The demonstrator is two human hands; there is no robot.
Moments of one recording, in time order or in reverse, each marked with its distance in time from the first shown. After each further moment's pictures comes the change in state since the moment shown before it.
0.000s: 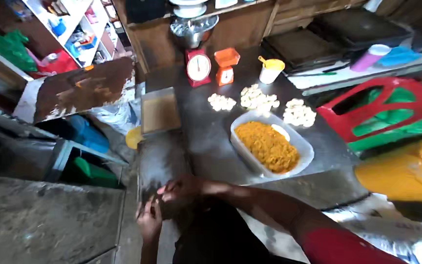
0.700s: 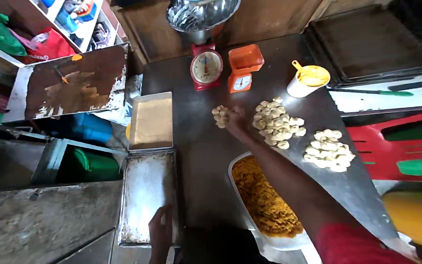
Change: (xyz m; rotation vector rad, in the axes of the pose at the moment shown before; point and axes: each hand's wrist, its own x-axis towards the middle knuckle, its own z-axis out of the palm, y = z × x) left_hand 0.110 0.178 0.083 -0.384 -0.331 -0.246; right_hand 0.046 0.133 -0.468 -0.826 0.792 0.354
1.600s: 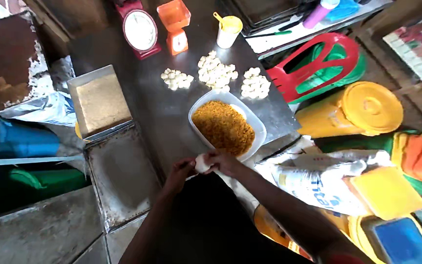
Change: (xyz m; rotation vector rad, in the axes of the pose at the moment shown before) left_hand -0.018 0.068 0.063 -0.806 -0.921 -0.338; right_hand -0.371 -0.071 -0.038 1.221 -0.328 0.681
